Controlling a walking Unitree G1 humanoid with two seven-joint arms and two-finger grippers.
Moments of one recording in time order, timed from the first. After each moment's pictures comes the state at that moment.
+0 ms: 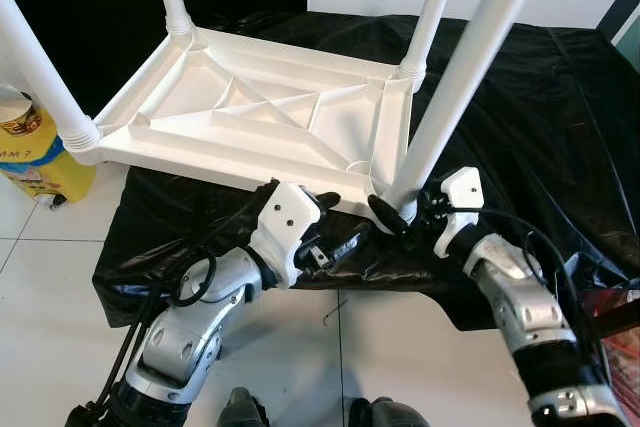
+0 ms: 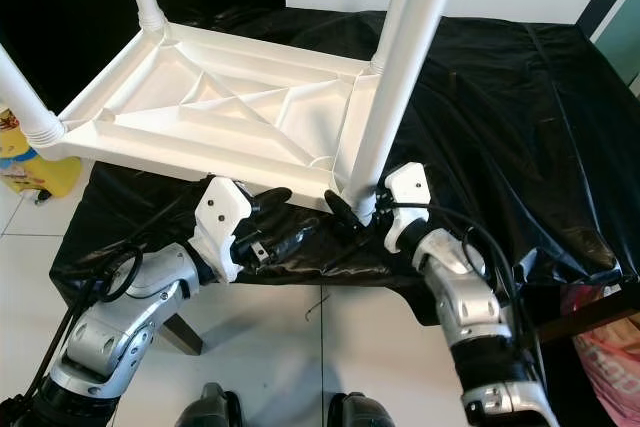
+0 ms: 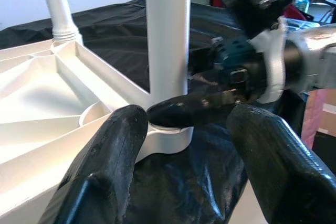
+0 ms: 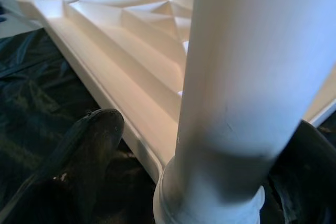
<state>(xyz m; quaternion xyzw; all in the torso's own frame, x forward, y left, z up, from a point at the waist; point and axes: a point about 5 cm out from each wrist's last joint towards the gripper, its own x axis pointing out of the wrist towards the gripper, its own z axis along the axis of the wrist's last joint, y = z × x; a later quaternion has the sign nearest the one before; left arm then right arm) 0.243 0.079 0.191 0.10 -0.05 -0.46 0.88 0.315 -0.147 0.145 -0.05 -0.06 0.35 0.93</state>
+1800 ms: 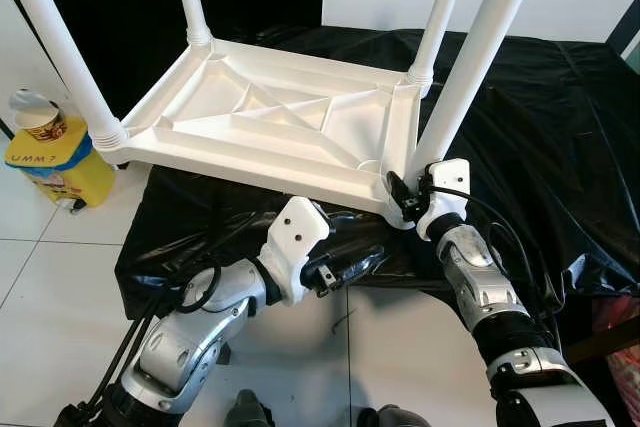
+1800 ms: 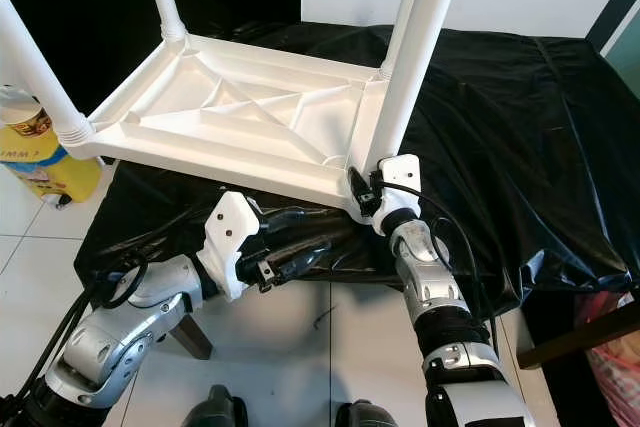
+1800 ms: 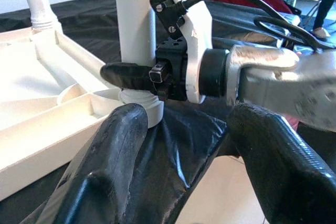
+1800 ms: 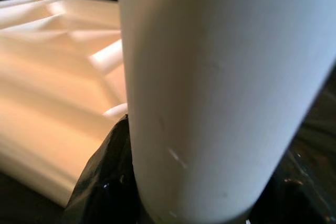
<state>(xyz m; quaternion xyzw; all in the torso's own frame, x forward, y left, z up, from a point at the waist) 0.234 0.072 0.180 0.08 -0.02 -0.51 0.86 0.338 -0.135 0.123 0.01 -0.06 0.05 1.00</state>
